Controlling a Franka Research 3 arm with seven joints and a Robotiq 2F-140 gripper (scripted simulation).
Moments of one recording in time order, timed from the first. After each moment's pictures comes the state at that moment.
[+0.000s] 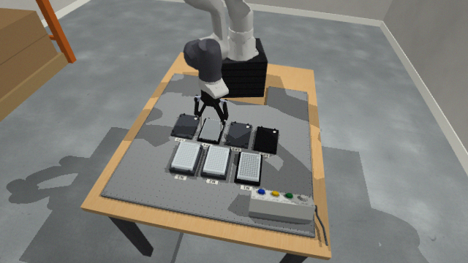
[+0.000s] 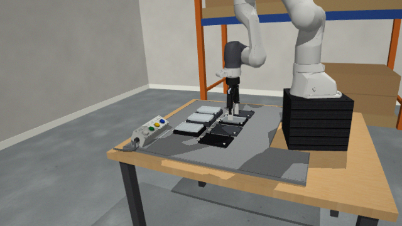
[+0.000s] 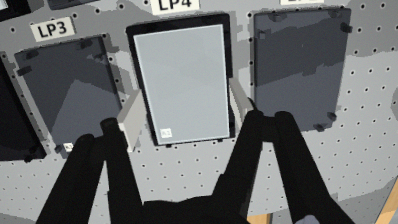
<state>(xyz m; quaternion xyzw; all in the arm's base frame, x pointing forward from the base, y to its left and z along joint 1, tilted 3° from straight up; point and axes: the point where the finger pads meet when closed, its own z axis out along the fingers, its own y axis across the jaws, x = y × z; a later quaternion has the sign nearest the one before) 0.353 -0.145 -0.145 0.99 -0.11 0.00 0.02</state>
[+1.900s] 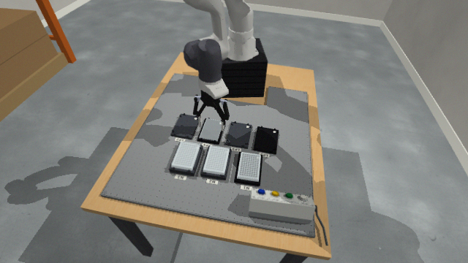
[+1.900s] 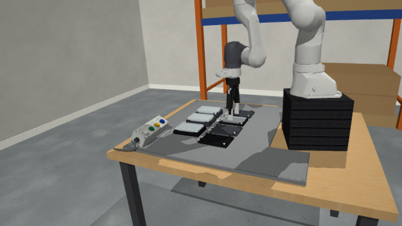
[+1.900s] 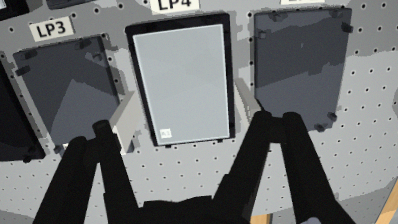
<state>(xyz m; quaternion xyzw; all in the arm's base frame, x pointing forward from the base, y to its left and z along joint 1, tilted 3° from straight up) 0.352 -0.145 -0.147 0.99 -0.11 0.00 0.02</state>
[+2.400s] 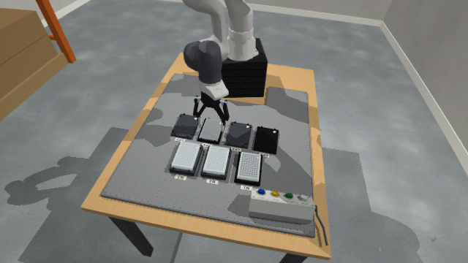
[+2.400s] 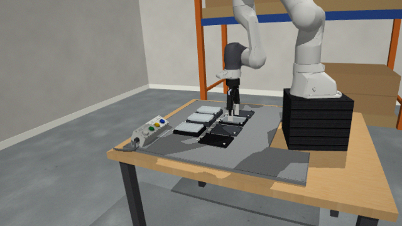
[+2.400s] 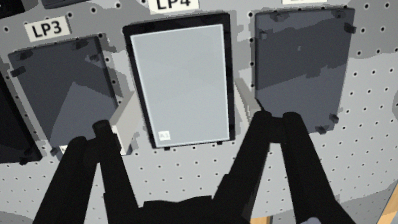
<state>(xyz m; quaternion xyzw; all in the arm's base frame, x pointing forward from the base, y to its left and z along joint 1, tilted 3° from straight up) 0.352 -0.146 -0.152 0.99 -0.10 0.00 0.02</state>
